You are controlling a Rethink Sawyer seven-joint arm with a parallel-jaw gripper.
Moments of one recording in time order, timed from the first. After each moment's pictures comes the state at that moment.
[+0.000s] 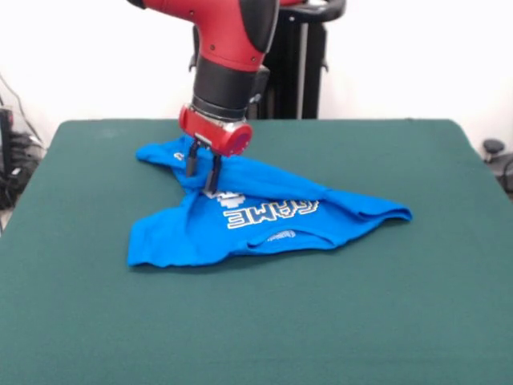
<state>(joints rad) -0.18 -0.46 -0.23 1.82 -0.31 -0.02 2.50</state>
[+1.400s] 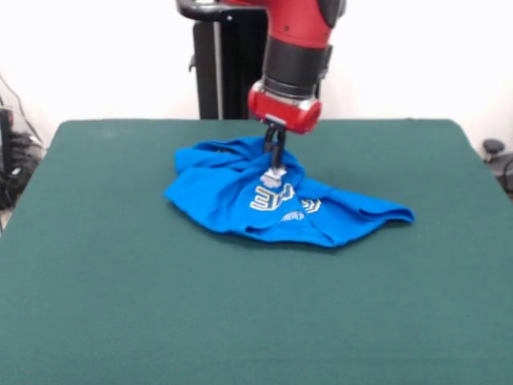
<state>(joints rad) -0.04 -0.53 -0.19 1.96 -0.27 -0.02 2.50</state>
